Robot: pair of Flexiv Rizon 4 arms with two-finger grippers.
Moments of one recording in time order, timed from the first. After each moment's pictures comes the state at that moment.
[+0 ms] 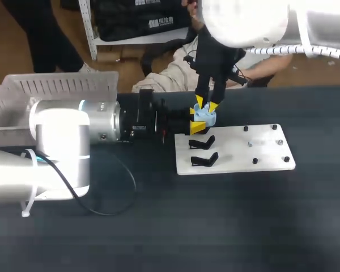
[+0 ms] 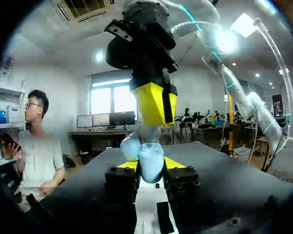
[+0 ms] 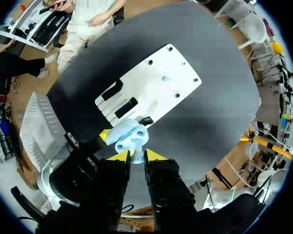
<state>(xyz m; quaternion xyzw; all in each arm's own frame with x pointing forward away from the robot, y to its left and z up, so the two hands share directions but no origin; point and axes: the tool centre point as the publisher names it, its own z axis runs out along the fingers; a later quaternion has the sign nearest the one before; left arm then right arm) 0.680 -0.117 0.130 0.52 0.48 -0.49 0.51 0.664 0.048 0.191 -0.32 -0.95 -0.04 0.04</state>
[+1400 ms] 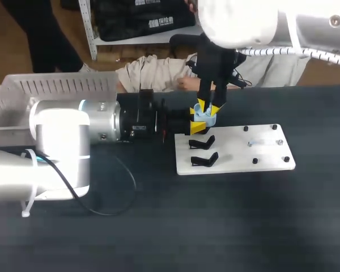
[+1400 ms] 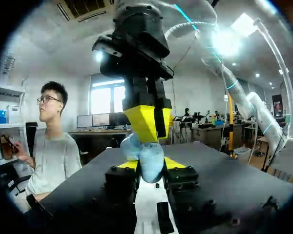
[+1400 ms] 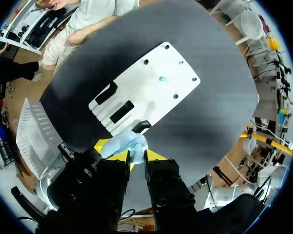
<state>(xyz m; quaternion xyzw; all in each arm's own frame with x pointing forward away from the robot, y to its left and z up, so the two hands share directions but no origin) 0.680 -0.118 0.130 0.52 0.48 -0.49 0.51 0.671 0.042 0.173 -0.34 -0.94 -0.02 0.05</state>
